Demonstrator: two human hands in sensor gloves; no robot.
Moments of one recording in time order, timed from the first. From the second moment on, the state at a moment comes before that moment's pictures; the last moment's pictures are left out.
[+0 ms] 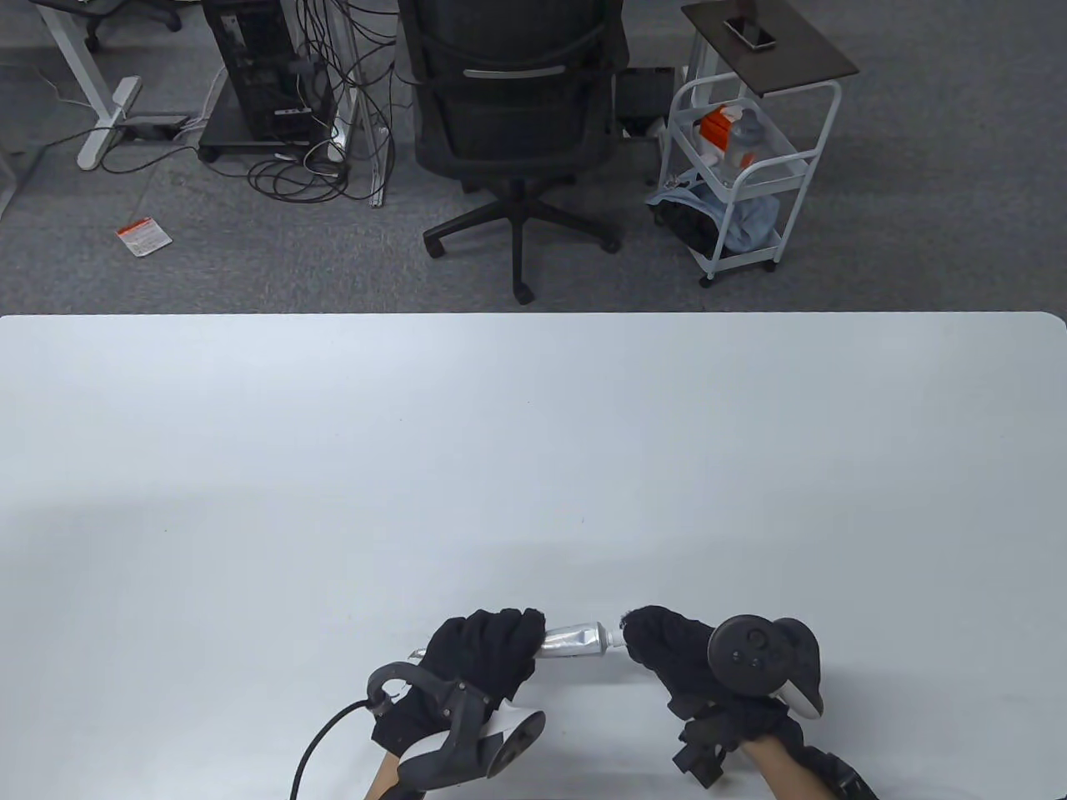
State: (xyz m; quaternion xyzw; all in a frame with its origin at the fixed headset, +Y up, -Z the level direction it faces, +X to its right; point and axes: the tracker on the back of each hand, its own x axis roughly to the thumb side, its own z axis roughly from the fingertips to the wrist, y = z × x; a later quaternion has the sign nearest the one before) left_hand -0.093 -0.722 -0.178 0.15 -0.25 -0.12 0.95; right_hand 0.151 -0.735 -0.220 0.22 0.01 0.91 0.36
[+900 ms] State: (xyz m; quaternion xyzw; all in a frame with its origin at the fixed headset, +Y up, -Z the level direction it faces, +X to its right) left_hand -0.095 -0.720 -0.179 0.14 -0.25 -0.12 0.95; right_hand 0.153 -0.730 -0.220 0.24 0.00 0.89 0.38
